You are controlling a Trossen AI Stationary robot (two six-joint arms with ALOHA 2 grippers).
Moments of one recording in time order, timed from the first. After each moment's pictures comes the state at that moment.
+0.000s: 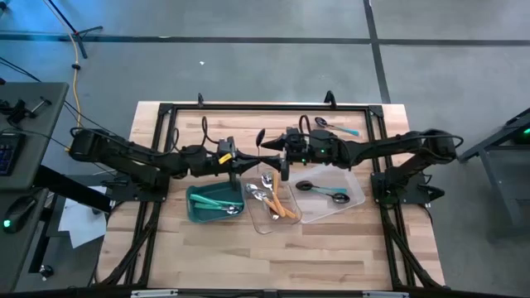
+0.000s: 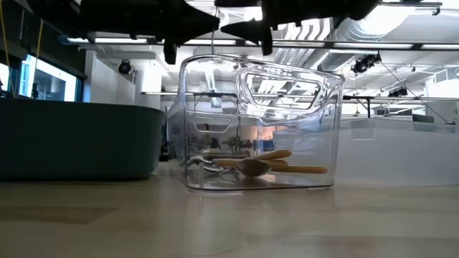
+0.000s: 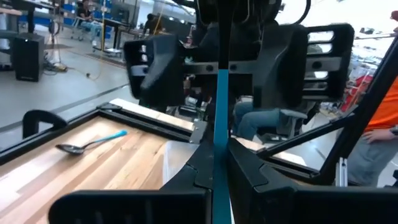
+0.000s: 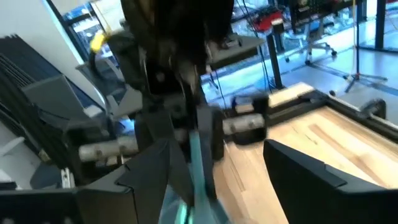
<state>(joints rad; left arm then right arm) -0.03 1.32 0.55 0.82 -0.19 -0.27 -0.05 1.51 0.95 0.49 0.02 0.33</state>
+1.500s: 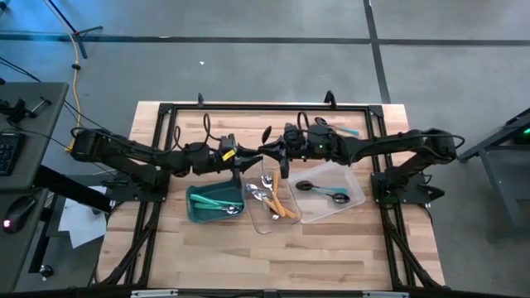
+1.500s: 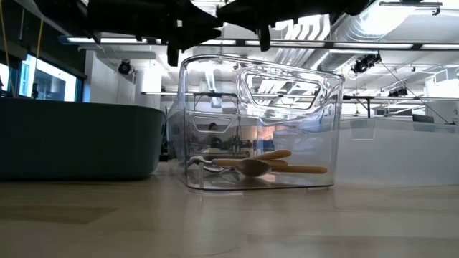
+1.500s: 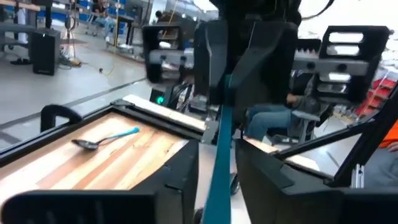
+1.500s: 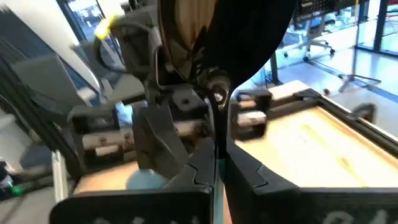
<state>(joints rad) 0.00 1.33 0.58 0.78 -0.20 -0.29 -0.08 1.49 1.00 0.39 -0.02 0.27</state>
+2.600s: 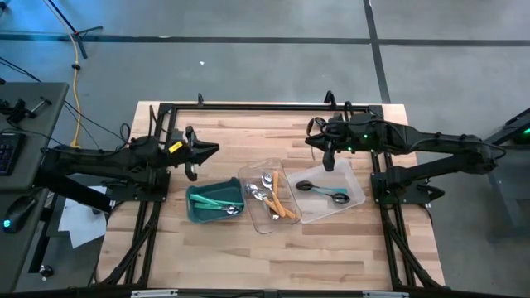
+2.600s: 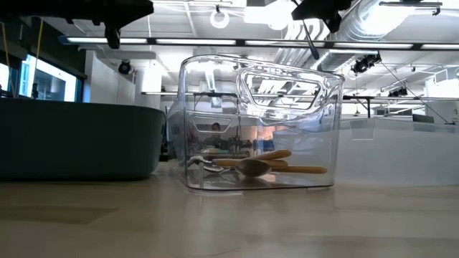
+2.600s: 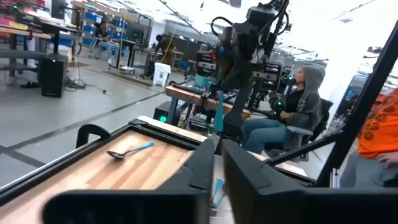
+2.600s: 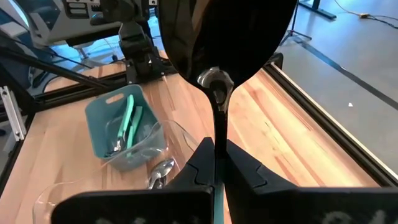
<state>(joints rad) 0.02 0.57 0.37 0.31 -0.19 -0.25 -0.12 1.01 1.00 -0.39 0.10 0.17</state>
